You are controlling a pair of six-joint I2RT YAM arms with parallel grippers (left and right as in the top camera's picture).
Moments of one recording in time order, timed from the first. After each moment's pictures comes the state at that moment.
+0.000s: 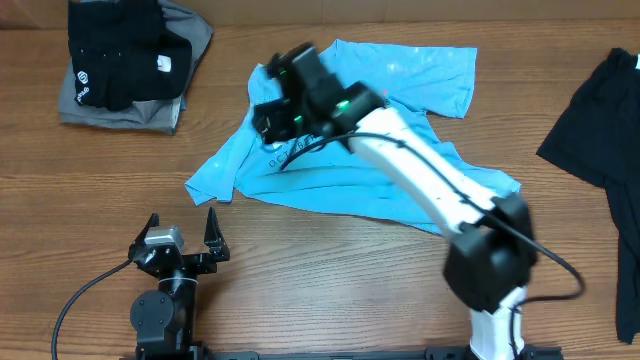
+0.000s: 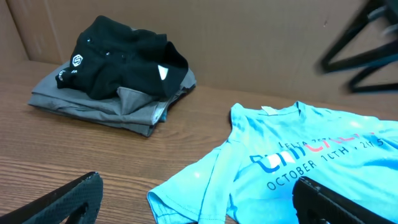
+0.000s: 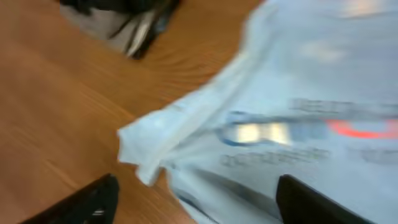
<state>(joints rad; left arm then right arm) 0.07 0.02 0.01 -0.08 0.02 -0.14 0.64 2.05 1.89 -0.73 -0.22 0.33</state>
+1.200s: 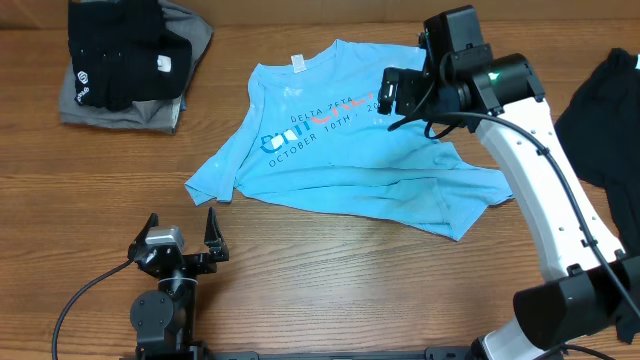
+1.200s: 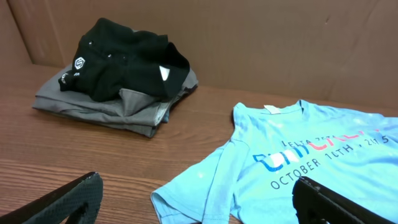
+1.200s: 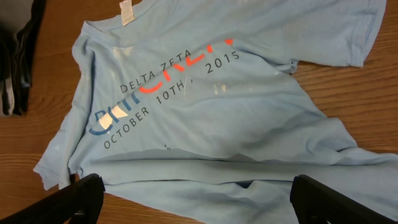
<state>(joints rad) 0.07 0.02 0.01 -0.08 0.02 -0.12 0.30 1.76 1.80 -1.10 -0.07 0.43</state>
